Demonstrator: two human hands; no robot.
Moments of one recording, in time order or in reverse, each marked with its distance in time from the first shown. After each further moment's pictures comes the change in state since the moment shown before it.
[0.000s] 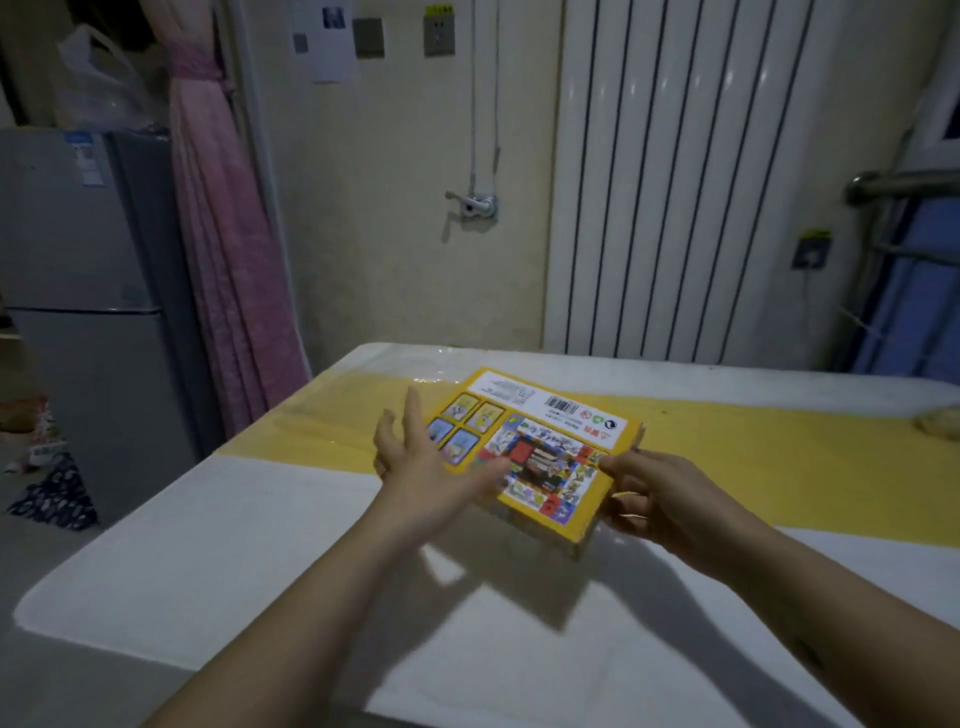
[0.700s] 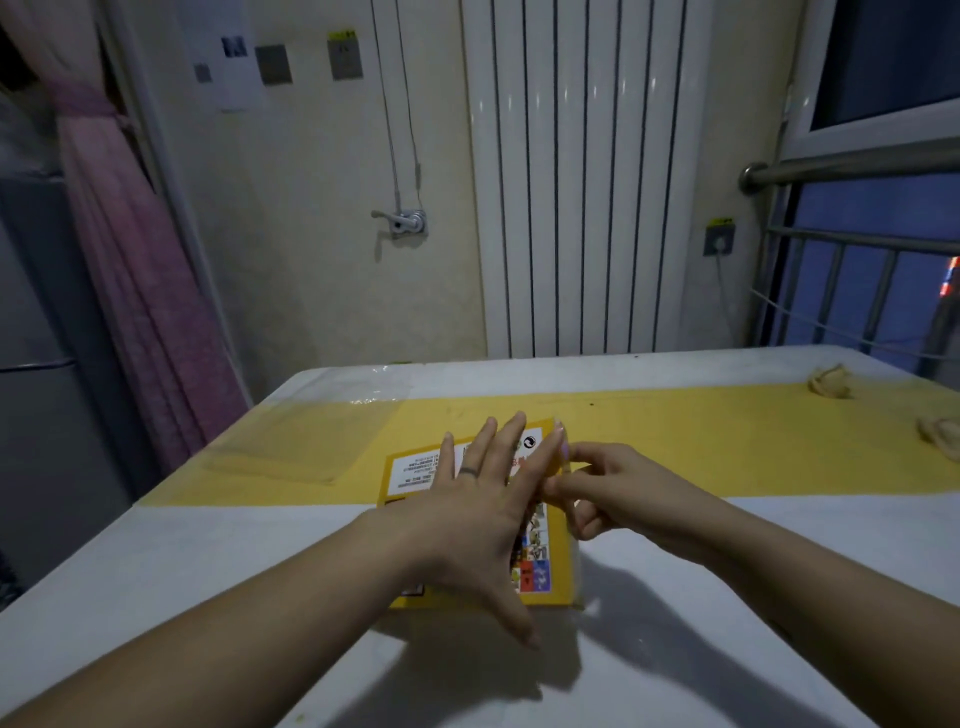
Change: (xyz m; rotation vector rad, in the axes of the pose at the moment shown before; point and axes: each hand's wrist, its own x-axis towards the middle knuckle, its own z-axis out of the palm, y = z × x) left_hand -0.035 0.068 0.052 1.010 -0.614 0.735; right_hand -0.032 -0.008 -0.042 -0.382 -0.129 -0.179
